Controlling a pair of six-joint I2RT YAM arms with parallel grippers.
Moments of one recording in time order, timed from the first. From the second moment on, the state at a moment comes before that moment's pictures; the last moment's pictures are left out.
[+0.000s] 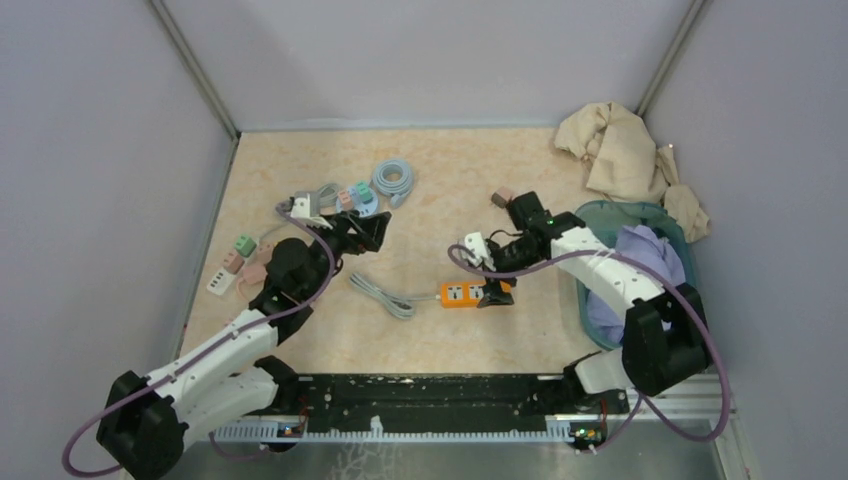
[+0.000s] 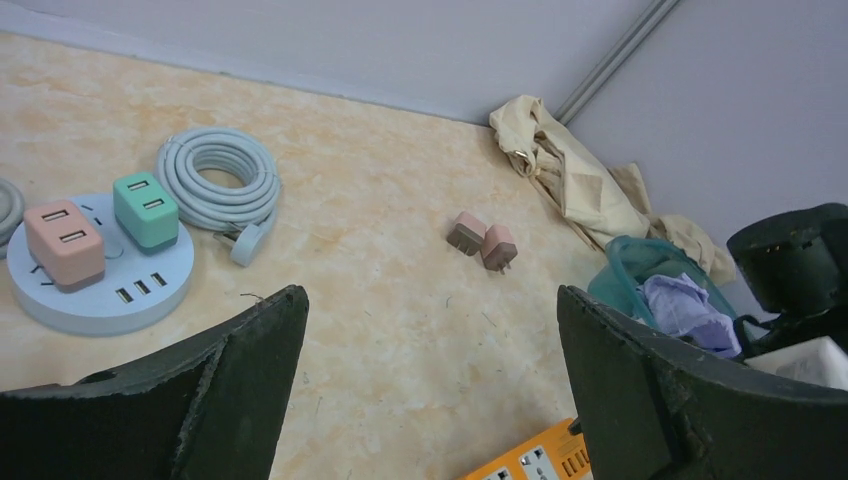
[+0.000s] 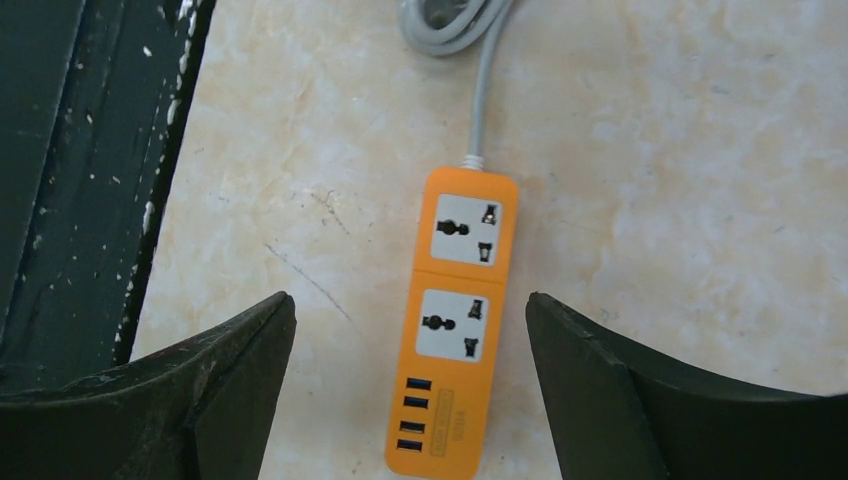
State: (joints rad) left arm -0.61 0.92 0.47 0.53 -0.17 -0.50; right arm 0.39 1.38 0.98 -0.85 -0.92 -1.24
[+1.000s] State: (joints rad) left arm -0.61 0.83 0.43 0.46 -0.25 -0.53; right arm 0.72 1.59 0.86 -0.37 -0.34 -0.83
